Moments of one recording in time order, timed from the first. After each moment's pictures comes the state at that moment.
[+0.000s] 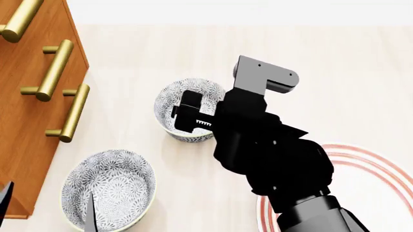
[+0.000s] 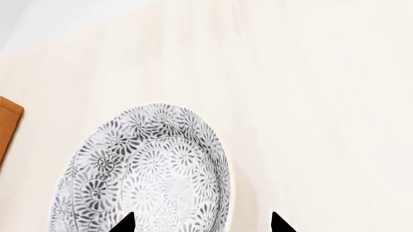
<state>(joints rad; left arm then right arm) 0.05 -0.31 0.35 0.34 0.11 0.15 -0.40 1.22 0.12 -0.64 0.80 1.22 0.63 0.54</state>
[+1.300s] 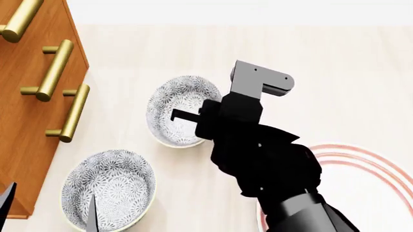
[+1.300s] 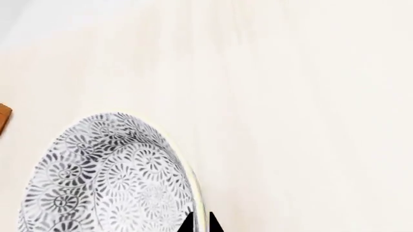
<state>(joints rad) 0.04 -0.33 0.37 0.34 0.10 0.14 -0.42 1.25 0.08 -0.71 0.95 1.19 0.52 0.45</state>
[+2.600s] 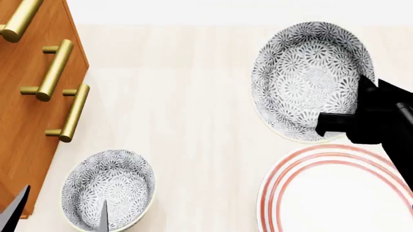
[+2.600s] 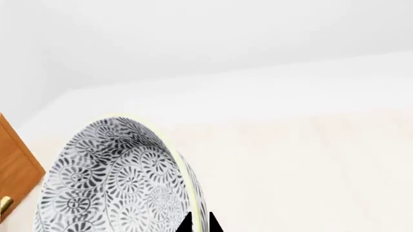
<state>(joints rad) 0.03 -0.34 0.42 0.33 0.12 0.11 -0.43 0.84 1.04 -0.38 -0.28 1.51 0.57 0.53</state>
